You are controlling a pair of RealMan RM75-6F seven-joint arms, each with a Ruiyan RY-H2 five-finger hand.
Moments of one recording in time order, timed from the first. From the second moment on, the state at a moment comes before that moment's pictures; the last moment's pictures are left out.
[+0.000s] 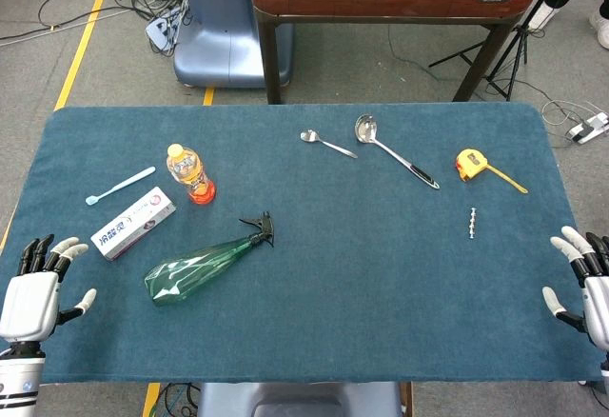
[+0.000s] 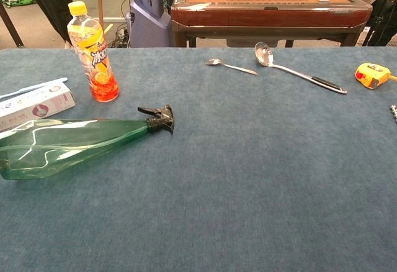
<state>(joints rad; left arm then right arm) -0.13 -1.15 -0.08 -1.82 1.39 1.50 0.27 -0.01 -1.02 0.07 -1.66 -1.50 1.55 0.02</state>
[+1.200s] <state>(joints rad) -0.38 -1.10 -0.11 -2.02 1.43 1.16 0.43 0.01 -0.98 0.09 -1.68 -1.52 1.56 0.03</state>
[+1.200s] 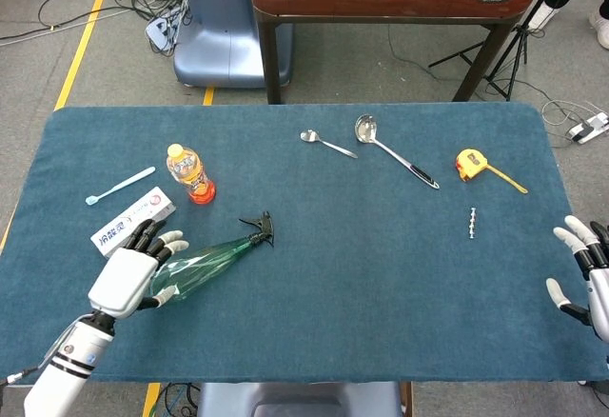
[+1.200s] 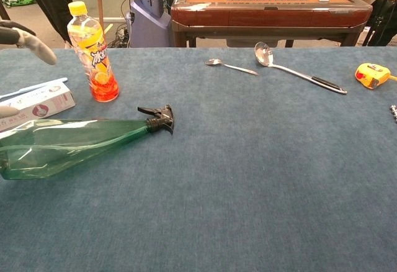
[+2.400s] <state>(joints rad) -0.60 -1.26 -0.04 -1.84 1.03 1.08 0.90 -0.02 -0.98 0.08 -1.65 -1.53 1.60 0.08</state>
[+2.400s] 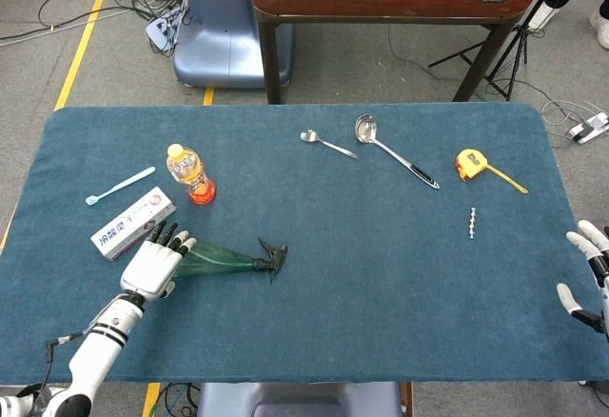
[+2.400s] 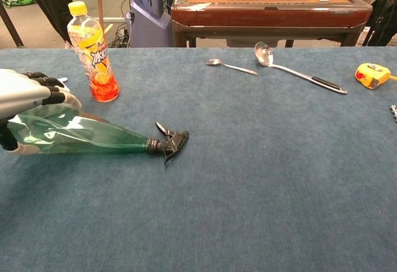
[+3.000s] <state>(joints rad) -0.69 -1.32 -0.08 -1.91 0.96 1.04 0.83 -0.03 -0.96 0.07 -1.66 -1.54 1.61 0.09</state>
